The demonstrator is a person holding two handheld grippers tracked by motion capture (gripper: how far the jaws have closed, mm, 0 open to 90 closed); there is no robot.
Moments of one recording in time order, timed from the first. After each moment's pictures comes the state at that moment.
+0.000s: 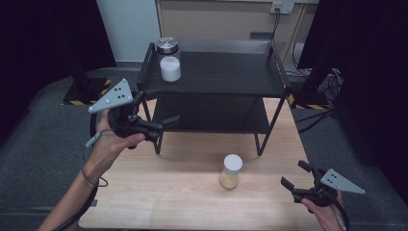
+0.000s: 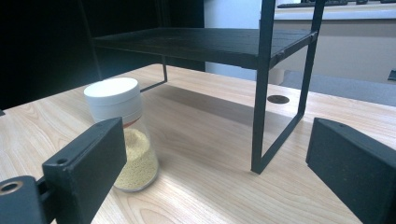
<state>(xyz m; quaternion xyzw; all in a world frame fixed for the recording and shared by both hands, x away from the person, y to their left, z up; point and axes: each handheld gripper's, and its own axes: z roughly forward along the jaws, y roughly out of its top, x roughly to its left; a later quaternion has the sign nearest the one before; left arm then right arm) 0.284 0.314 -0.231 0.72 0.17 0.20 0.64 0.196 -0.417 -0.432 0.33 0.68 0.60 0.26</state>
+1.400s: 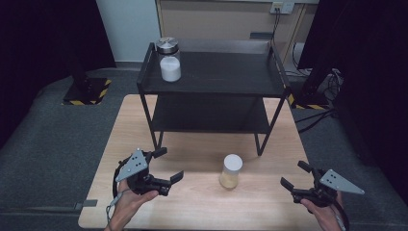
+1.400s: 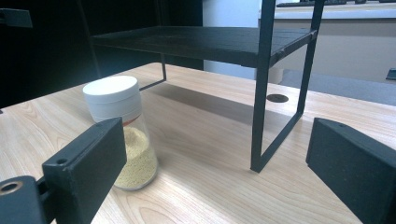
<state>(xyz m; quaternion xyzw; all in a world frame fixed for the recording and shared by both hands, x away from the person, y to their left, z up) 0.230 0.305 -0.395 0.70 0.26 0.19 0.64 0.195 -0.416 -0.432 0.33 0.68 0.60 0.26</state>
